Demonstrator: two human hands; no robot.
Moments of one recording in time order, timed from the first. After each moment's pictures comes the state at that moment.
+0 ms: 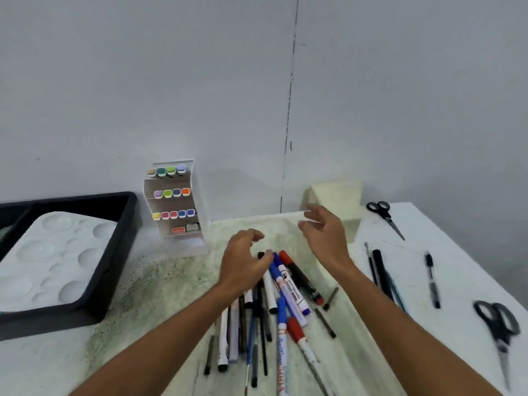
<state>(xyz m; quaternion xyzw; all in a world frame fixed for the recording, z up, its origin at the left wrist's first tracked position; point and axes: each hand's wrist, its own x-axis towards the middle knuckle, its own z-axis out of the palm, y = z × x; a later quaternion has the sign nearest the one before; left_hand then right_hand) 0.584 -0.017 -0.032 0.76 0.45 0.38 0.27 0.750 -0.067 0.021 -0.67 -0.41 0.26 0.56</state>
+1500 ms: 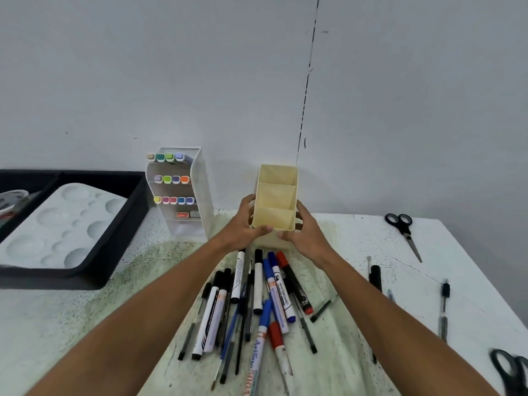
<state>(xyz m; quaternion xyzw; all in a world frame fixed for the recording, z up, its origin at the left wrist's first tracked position) 0.606 0.039 -0.014 0.69 0.41 0.31 0.50 0.776 -0.018 -0.004 -0.57 -0.53 0.42 0.46</state>
